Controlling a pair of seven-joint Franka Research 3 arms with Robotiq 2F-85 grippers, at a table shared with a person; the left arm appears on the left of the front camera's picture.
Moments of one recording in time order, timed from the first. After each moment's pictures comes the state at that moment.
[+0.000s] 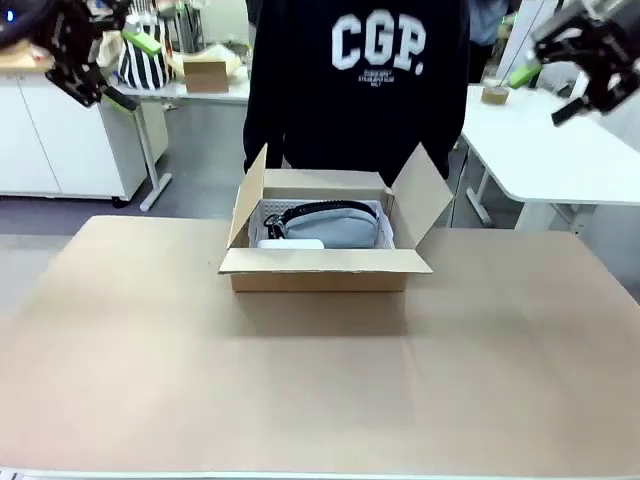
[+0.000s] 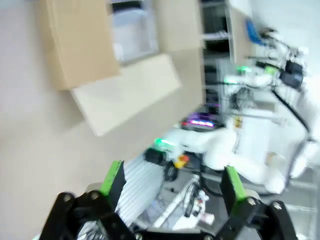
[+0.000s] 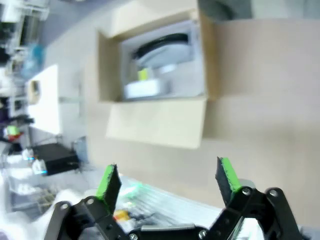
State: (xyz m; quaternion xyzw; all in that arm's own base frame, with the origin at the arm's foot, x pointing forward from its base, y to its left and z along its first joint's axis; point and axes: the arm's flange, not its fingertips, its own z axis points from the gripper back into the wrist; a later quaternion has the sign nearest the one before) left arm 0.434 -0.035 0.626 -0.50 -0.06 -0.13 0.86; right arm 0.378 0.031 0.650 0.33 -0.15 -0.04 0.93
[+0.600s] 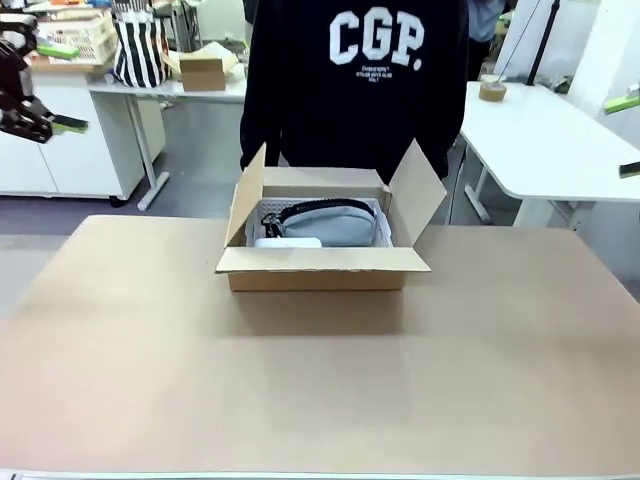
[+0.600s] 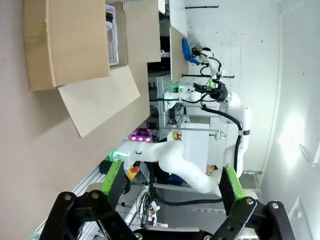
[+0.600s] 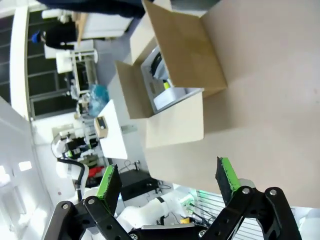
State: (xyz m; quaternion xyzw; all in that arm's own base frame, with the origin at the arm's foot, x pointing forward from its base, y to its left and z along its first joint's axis) left arm 0.427 0.044 0.562 -0.62 -0.06 -0.05 0.78; right arm 0.333 -0.076 0.579 0.46 -0.14 -0.19 0.86
